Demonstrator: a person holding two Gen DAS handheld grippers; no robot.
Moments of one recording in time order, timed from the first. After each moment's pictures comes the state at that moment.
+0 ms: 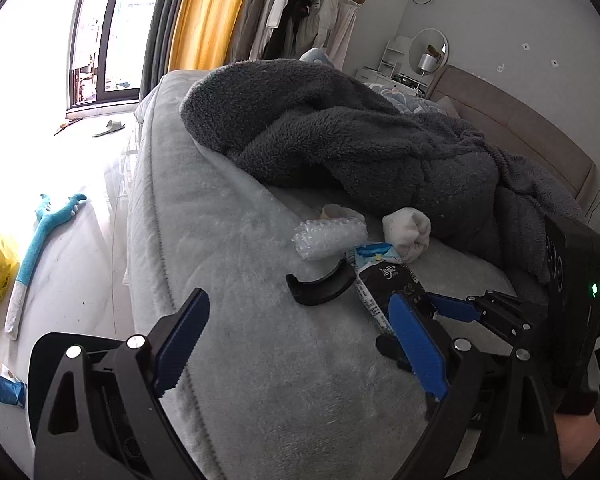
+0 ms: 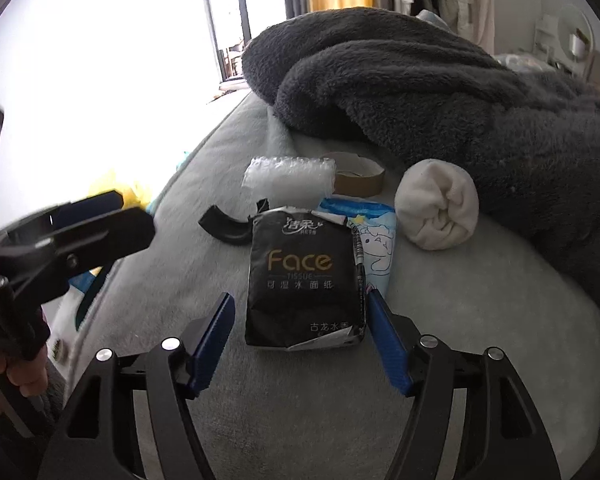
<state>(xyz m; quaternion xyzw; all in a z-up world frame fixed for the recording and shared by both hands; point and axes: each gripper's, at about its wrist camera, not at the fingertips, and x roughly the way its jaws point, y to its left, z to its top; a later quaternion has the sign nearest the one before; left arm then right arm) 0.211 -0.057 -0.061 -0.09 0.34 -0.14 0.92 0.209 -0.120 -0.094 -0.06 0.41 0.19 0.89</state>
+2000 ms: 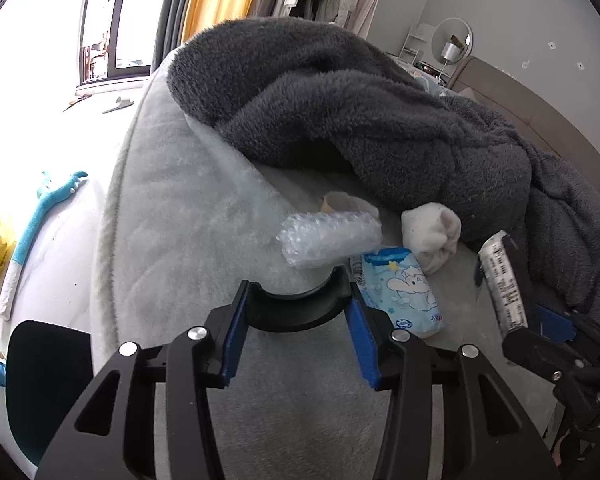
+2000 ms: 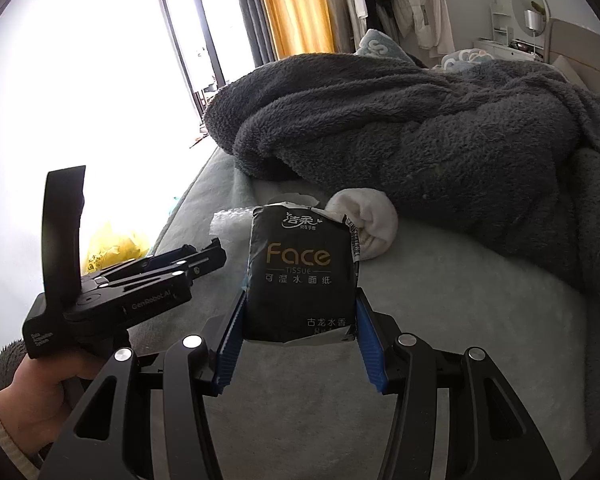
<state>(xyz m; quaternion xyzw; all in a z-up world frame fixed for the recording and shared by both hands) 0.253 -0.083 -0.089 -0.11 0.38 -0.11 0.91 0.189 -0.185 -0.053 0.04 0.38 0.17 0.91</state>
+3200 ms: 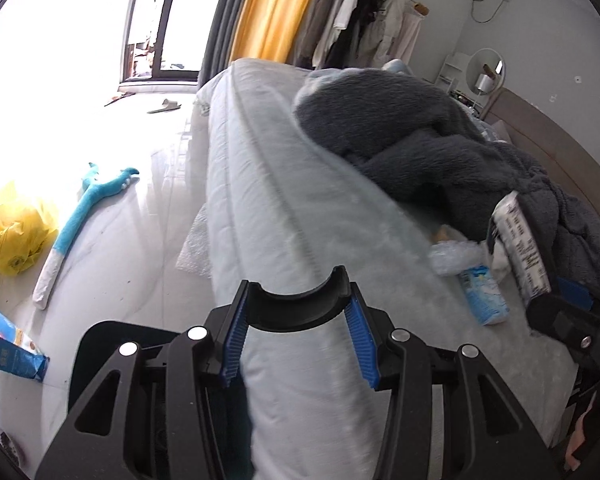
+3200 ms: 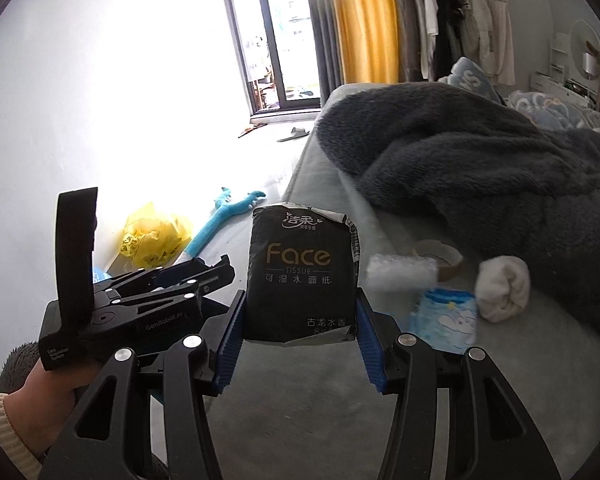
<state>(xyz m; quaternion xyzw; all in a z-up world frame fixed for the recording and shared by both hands) 0.223 0.051 -0.081 -0.13 0.36 -0.05 0.92 0.195 -0.051 -0.022 -0.02 0.36 0.24 0.90</state>
